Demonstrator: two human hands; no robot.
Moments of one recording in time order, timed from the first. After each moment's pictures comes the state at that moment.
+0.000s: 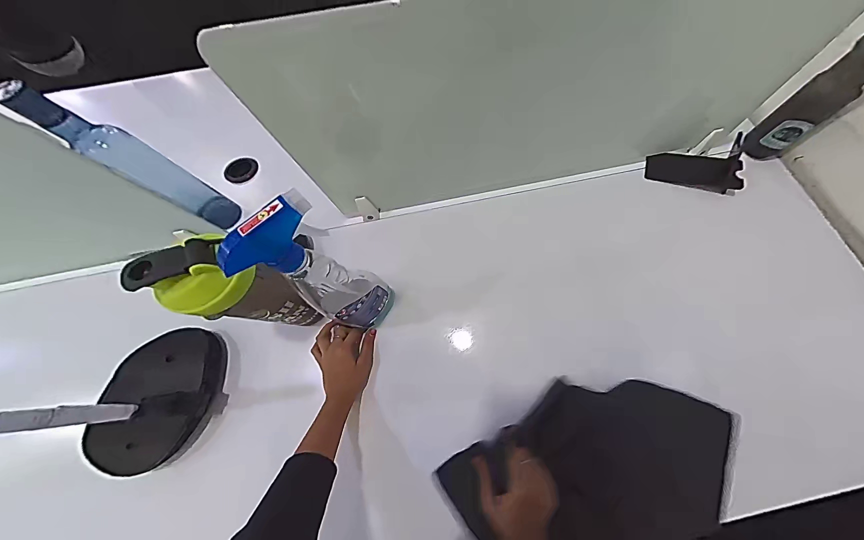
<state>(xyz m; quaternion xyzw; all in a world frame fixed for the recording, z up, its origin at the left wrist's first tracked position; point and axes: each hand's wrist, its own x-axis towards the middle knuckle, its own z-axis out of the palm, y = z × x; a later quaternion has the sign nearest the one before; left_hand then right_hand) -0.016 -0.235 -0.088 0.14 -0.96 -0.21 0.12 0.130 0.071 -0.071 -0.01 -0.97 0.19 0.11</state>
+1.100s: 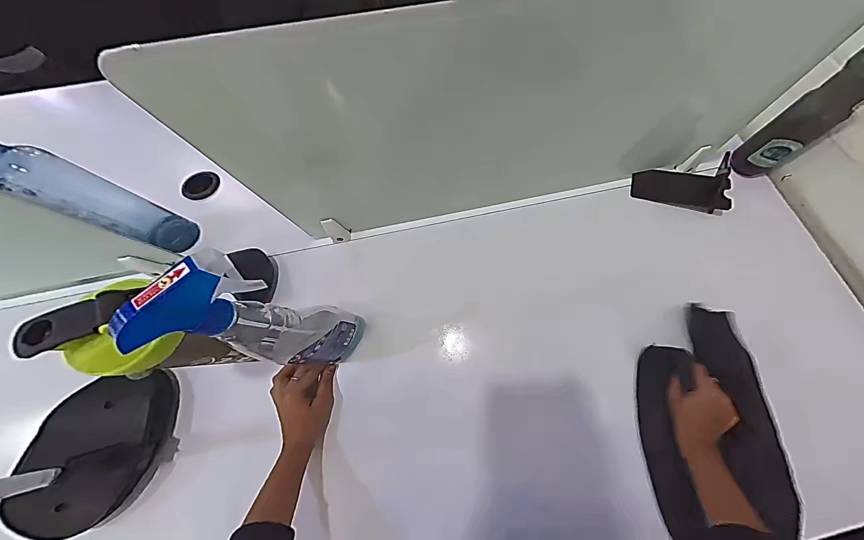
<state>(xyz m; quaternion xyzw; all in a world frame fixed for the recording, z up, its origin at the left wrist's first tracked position) -0.013 -0.235 -0.088 0.14 -0.93 -0.28 0.17 -0.077 0.328 -0.055 -0.23 -0.97 0.12 0.03</state>
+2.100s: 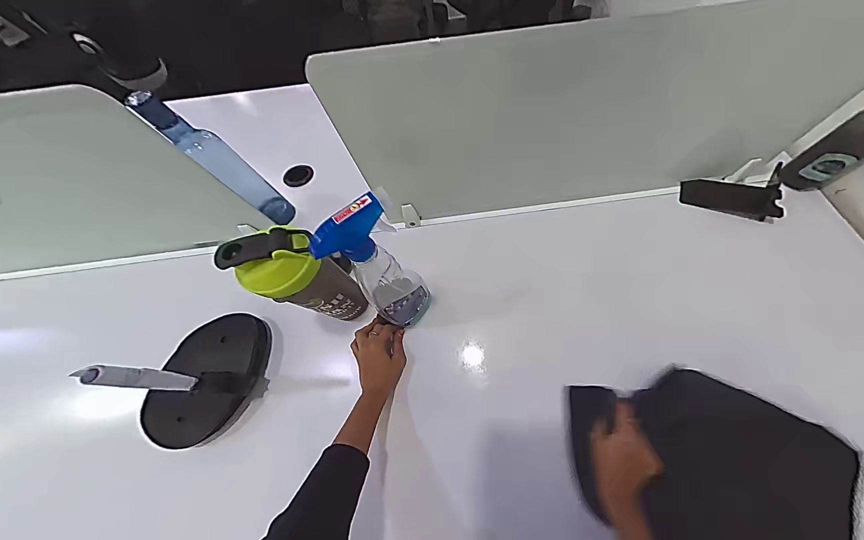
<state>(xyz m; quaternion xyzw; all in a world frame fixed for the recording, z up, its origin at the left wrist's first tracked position) -0.016 -0.229 -0.085 0.17 -0.94 -0.26 0.15 0.041 0.146 -0.067 -0.17 -0.98 0.13 0.05</state>
